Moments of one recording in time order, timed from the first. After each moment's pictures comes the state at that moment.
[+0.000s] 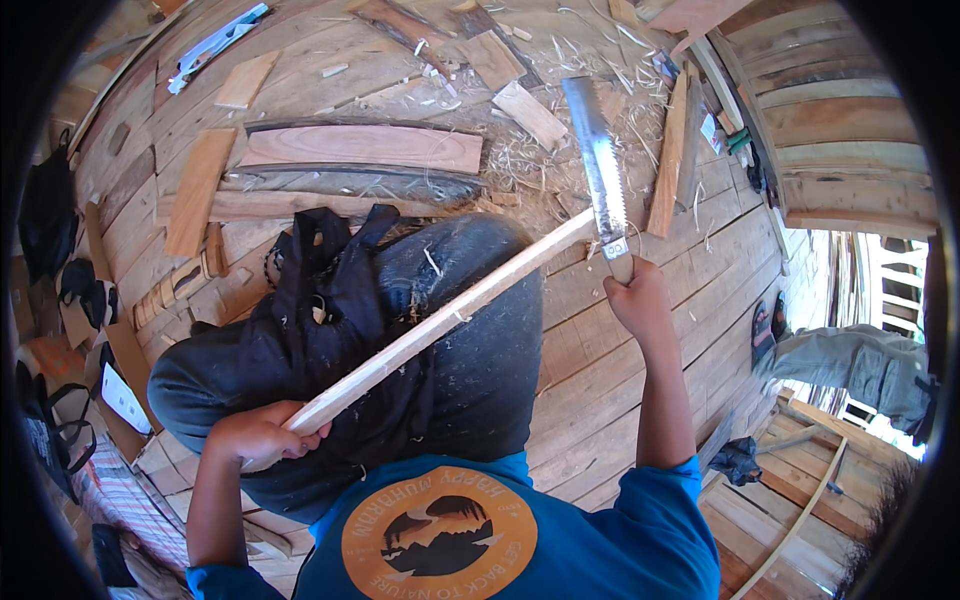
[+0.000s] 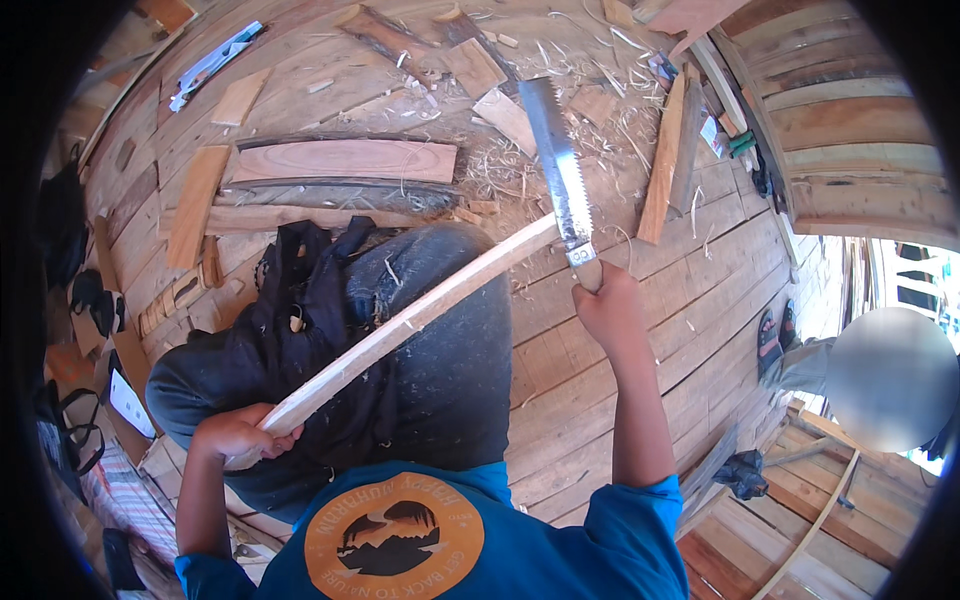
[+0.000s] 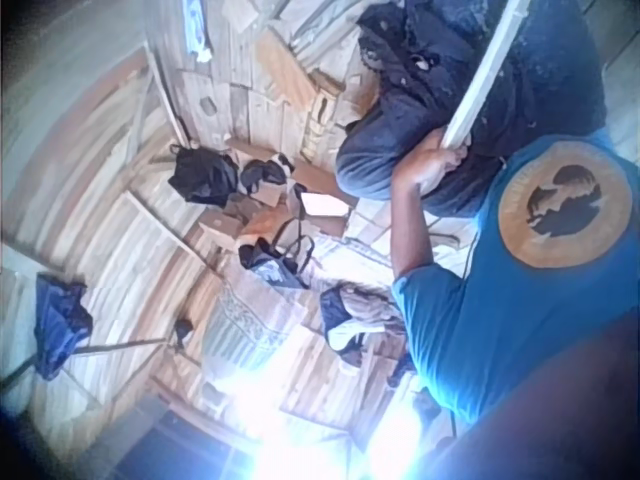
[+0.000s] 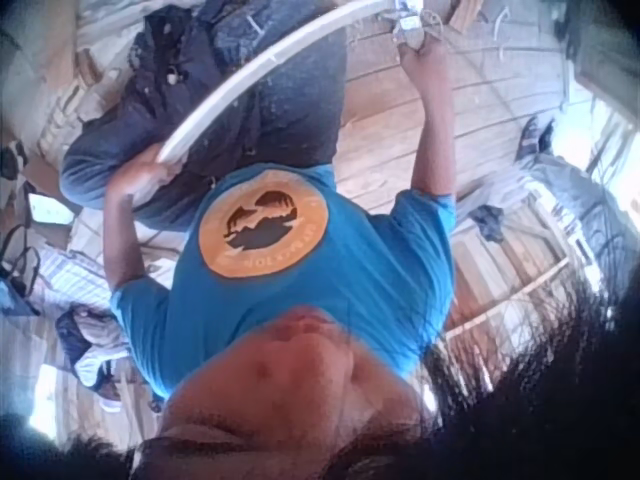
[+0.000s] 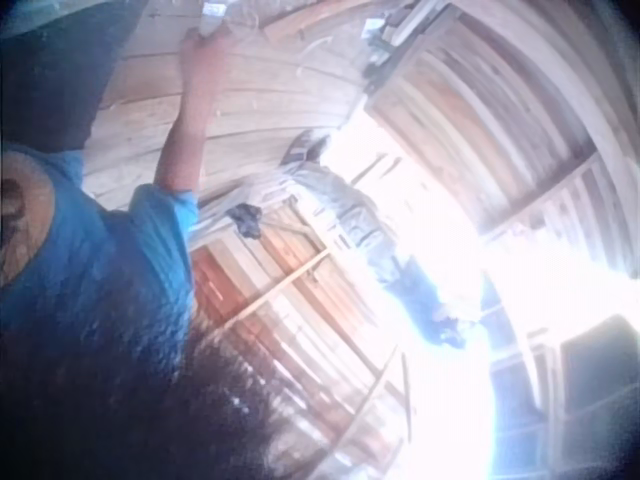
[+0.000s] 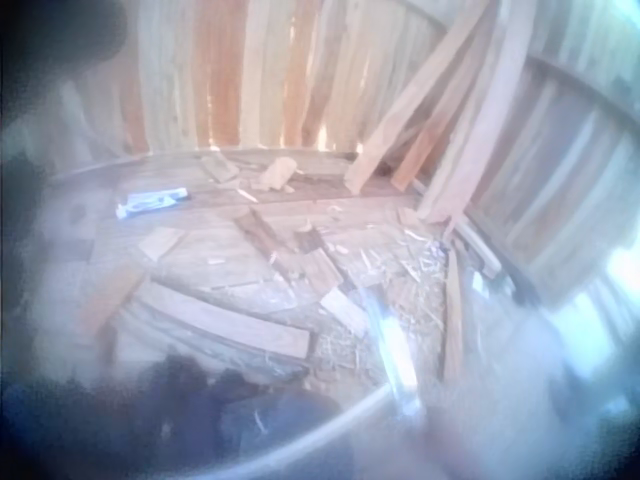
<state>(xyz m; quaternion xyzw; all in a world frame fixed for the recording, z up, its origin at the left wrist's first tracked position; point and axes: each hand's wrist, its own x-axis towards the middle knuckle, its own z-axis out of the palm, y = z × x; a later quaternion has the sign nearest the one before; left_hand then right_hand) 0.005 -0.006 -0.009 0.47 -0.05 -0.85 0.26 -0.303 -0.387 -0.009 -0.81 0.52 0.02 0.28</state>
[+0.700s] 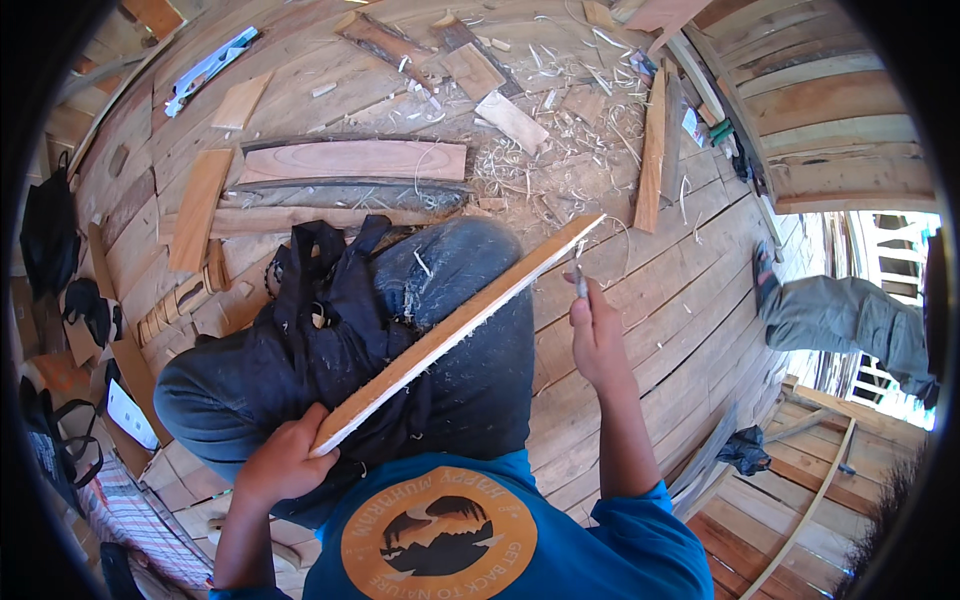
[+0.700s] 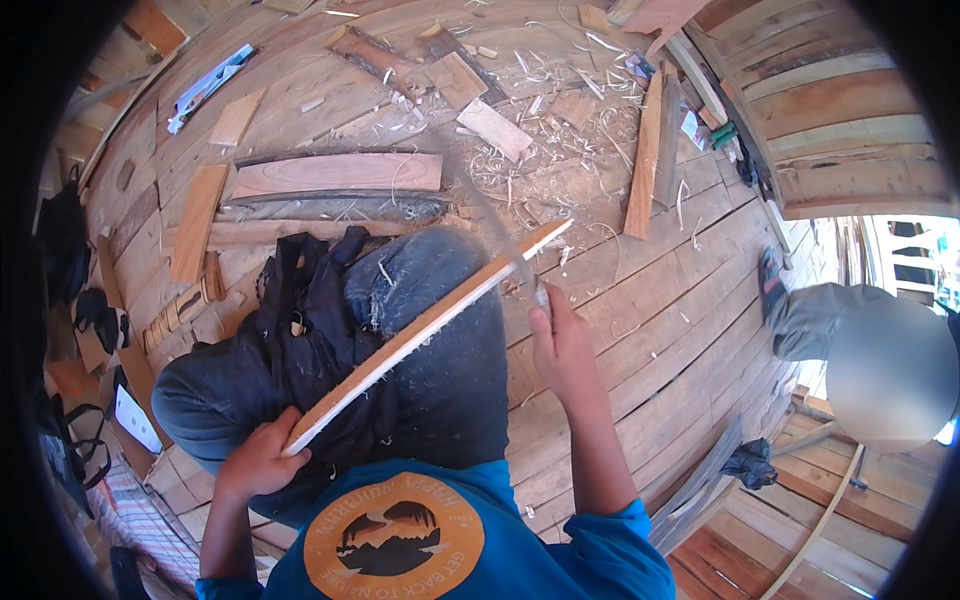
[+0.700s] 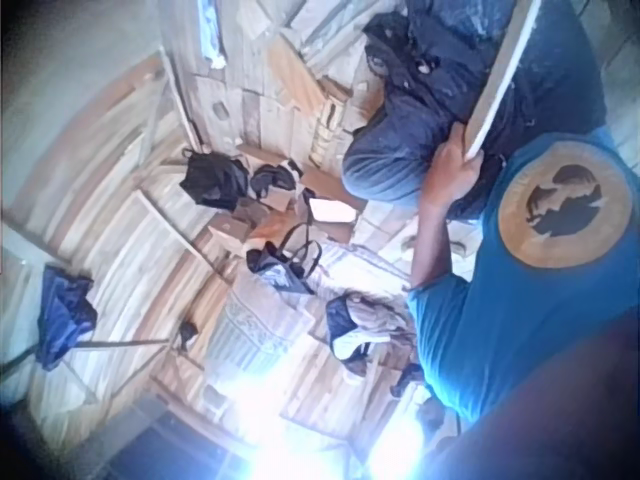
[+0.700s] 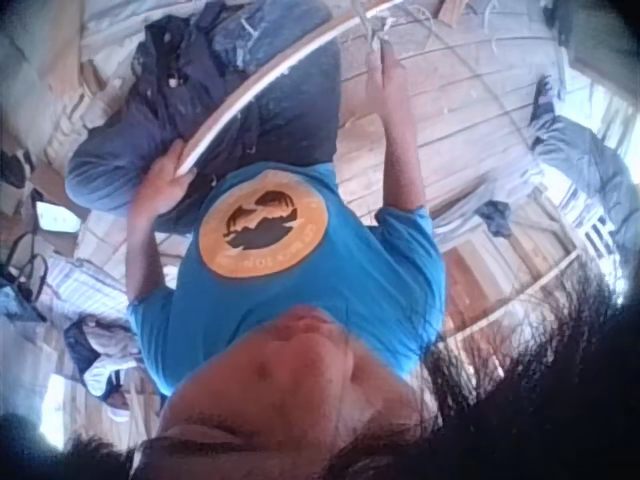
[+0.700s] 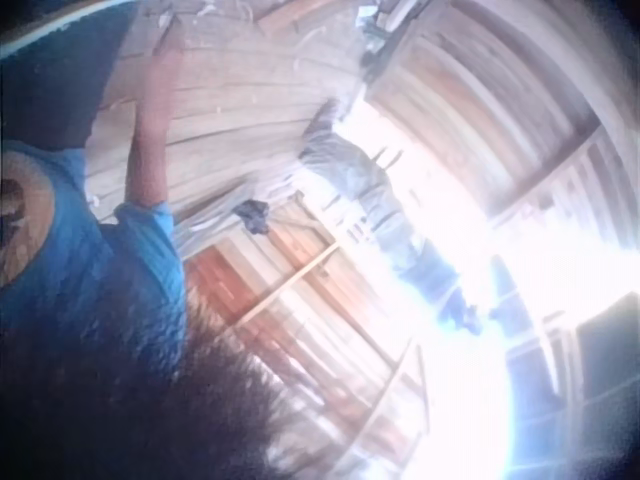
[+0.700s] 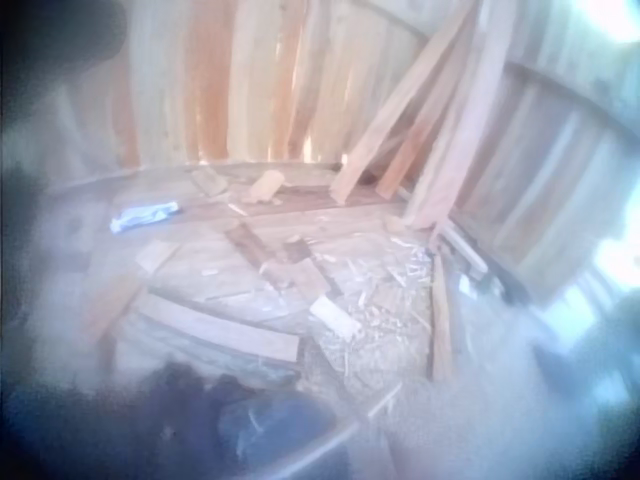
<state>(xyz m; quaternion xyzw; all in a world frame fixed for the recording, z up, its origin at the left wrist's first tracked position) -0.047 -0.018 0.040 0.74 -0.35 -0.56 0.10 -0.308 -0.315 -0.015 -0.80 0.43 -0.18 0.38</state>
